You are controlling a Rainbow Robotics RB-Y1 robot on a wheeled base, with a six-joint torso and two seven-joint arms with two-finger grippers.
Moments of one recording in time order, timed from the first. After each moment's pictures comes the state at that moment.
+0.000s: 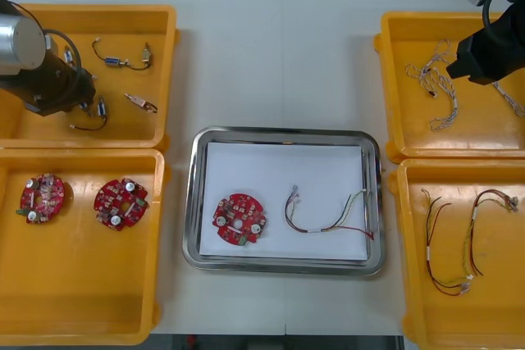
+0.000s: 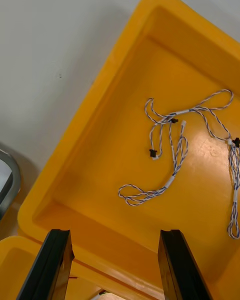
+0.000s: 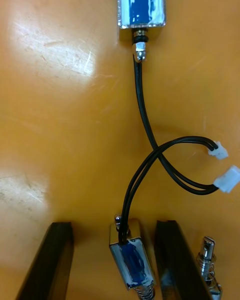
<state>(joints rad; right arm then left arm) -0.72 -0.60 -0.18 -1.86 -0.62 1.92 1.85 -0.81 0.73 -0.21 -1.00 0.67 1.24 -1.09</state>
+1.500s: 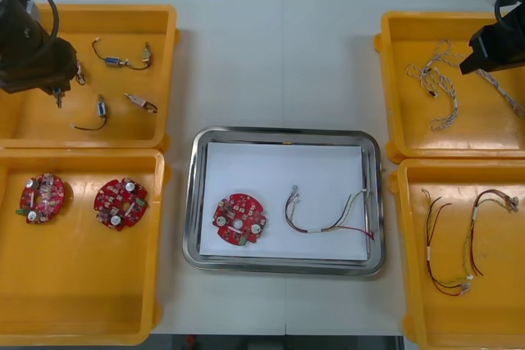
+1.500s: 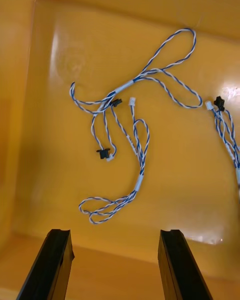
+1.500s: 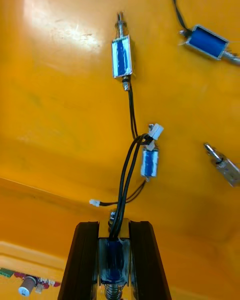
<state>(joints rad) -0.91 -0.61 -0.23 -1.23 -0.51 1.73 1.85 -0.81 0.73 -0.01 -1.39 0.60 1.78 -1.09</state>
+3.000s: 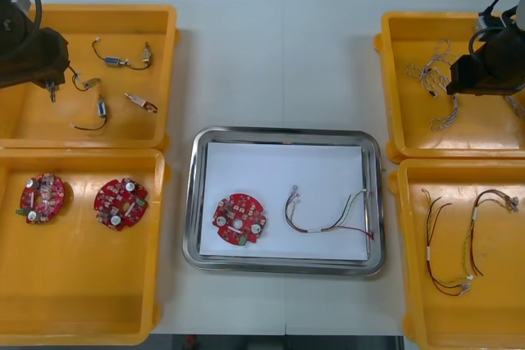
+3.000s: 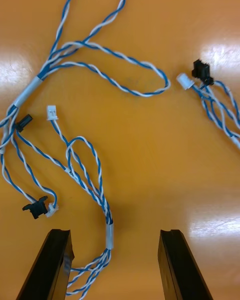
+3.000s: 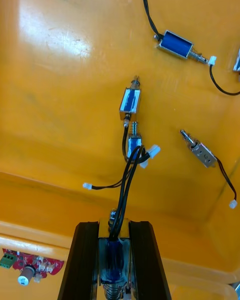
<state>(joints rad) -0.93 -0.59 -0.14 -0.90 -0.43 1.40 1.65 -0.77 0.73 0.07 -1.53 0.63 1.82 -1.09</state>
